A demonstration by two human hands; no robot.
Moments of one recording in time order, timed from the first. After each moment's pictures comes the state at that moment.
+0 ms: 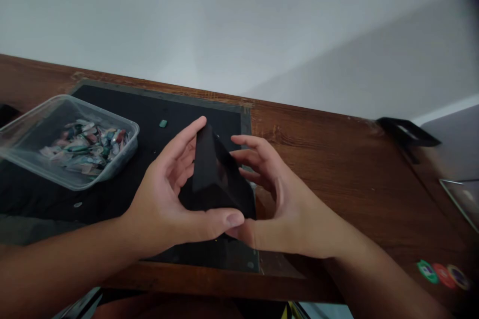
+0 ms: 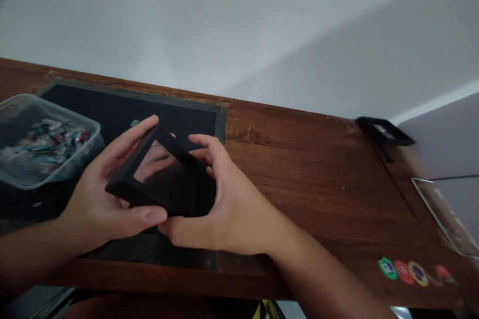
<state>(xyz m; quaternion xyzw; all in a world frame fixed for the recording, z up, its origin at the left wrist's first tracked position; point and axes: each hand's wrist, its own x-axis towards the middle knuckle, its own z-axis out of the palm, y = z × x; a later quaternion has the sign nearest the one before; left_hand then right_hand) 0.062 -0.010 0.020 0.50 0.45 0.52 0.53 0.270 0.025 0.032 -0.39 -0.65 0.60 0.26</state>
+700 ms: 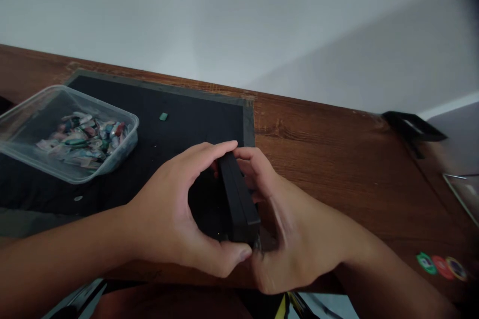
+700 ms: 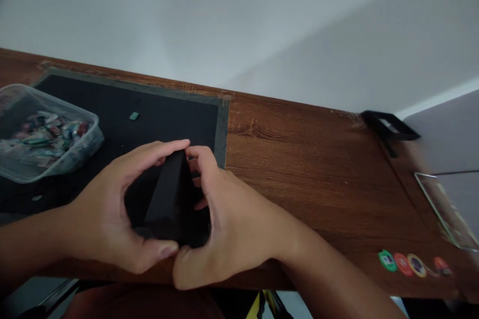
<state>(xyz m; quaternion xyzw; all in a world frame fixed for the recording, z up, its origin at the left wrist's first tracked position) 0.057 -0.013 0.022 0.75 0.46 0.37 0.32 0.274 0.020 0.038 -0.30 -0.73 0.59 0.18</state>
